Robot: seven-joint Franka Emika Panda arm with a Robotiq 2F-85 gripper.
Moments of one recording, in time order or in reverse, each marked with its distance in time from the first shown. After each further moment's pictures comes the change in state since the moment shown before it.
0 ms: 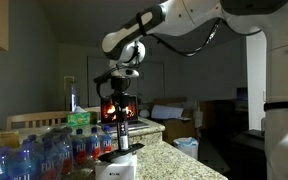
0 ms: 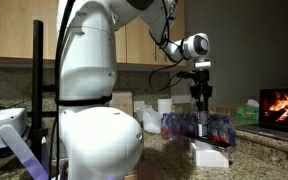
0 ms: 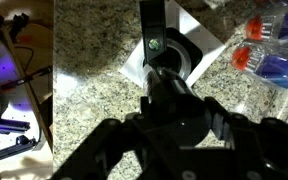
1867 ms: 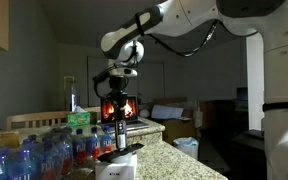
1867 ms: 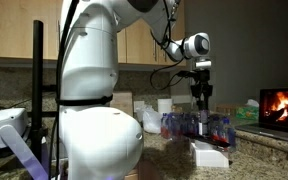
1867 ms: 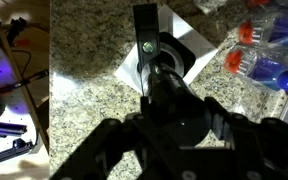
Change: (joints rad) arm 0.000 0.023 0.000 0.039 0.009 -0.005 0.000
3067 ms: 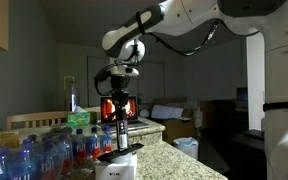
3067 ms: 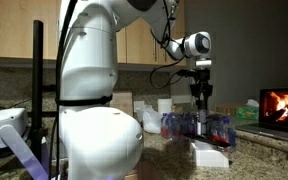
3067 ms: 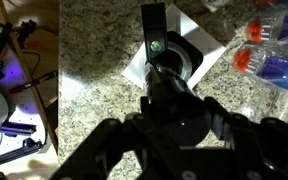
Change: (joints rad) arm 0.000 -0.008 -0.010 0.000 0.018 -0.034 0.000
